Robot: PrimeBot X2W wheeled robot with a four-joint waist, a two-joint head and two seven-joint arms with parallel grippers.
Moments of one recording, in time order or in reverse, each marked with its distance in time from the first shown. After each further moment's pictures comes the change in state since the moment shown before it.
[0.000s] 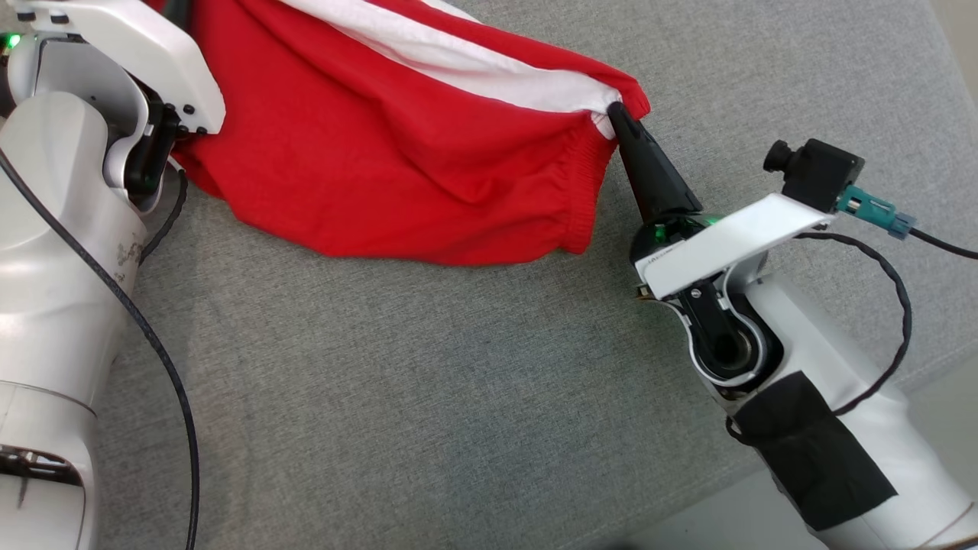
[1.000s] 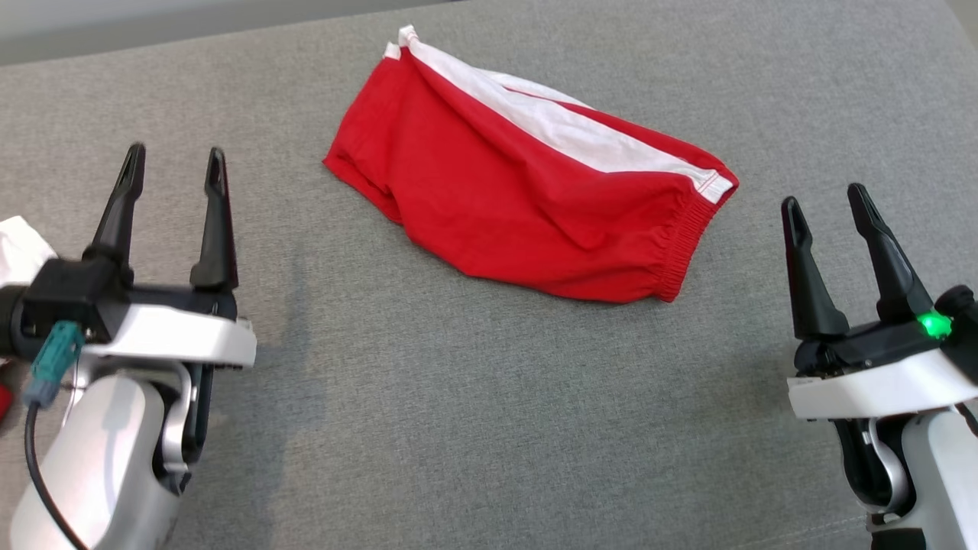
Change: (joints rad) left arm 0.736 0.083 0.188 -0.797 0.178 0.253 -0.236; right arm 0.467 -0.076 -0.467 -0.367 -0.838 0.000 -0.024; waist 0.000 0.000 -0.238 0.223
